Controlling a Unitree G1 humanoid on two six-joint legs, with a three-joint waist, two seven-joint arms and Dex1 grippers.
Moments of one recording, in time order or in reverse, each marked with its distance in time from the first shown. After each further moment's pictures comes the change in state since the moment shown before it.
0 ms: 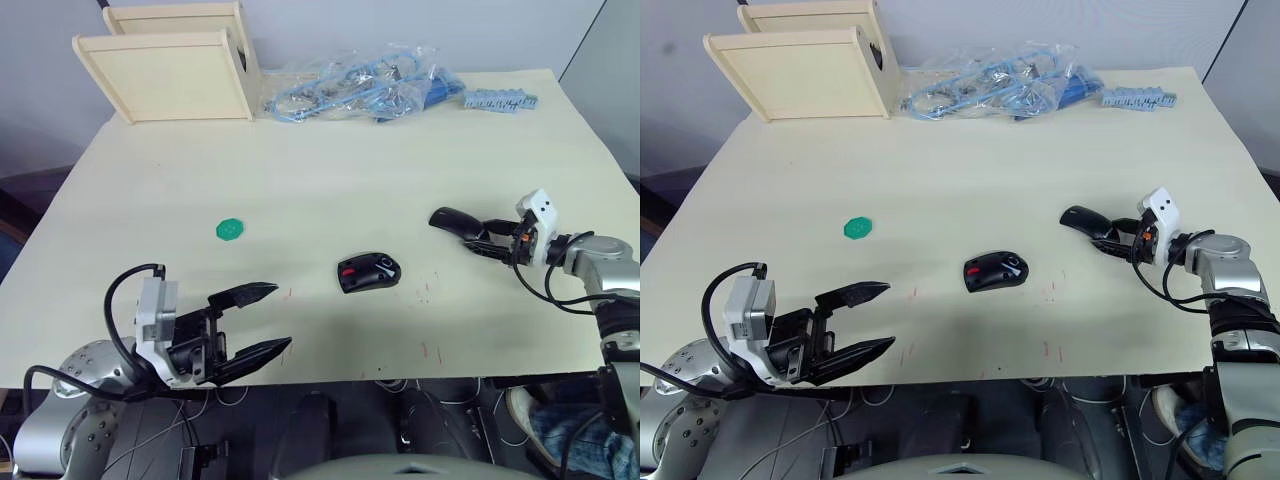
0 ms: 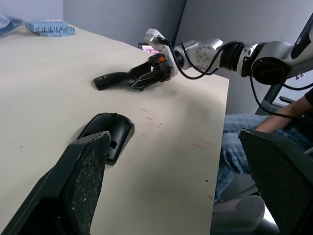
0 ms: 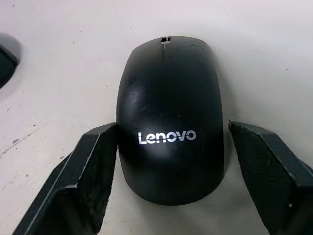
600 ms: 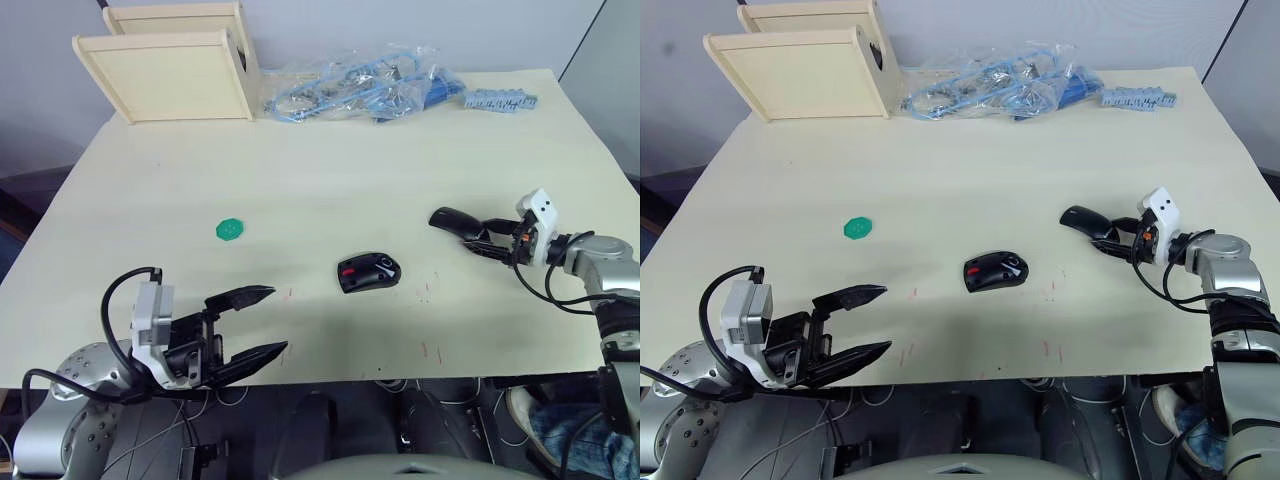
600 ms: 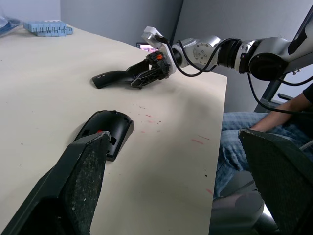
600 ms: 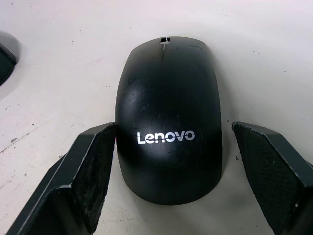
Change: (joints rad) left arm 0.008 0.000 0.000 0.031 0.013 -0.036 -0.034; right arm 0.000 0.000 -0.001 0.000 -0.003 -0.006 0.000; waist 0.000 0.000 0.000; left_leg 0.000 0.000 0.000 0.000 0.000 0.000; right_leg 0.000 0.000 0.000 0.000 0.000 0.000
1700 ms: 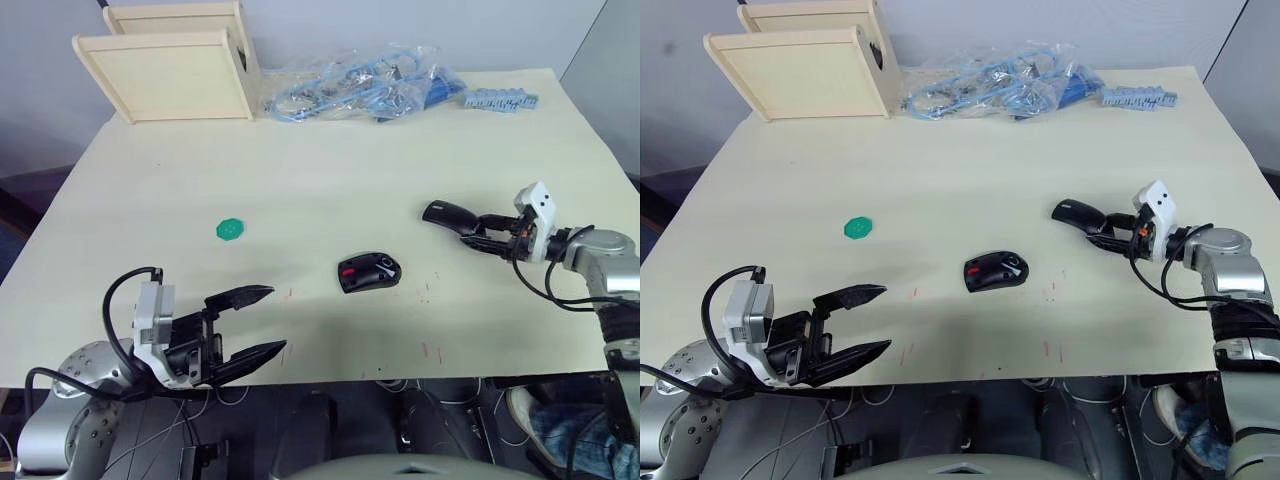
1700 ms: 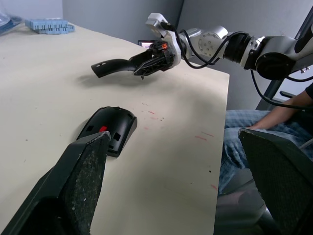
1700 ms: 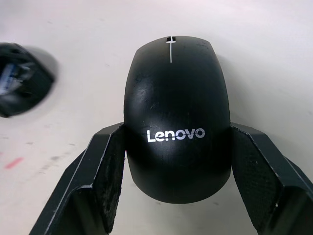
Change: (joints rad) left arm -0.020 -0.001 -0.010 0.030 0.017 -0.021 -0.014; right arm 0.069 -0.019 -0.007 -0.284 0.061 0.132 0.004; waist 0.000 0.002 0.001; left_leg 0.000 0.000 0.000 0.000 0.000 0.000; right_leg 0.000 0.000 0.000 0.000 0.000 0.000
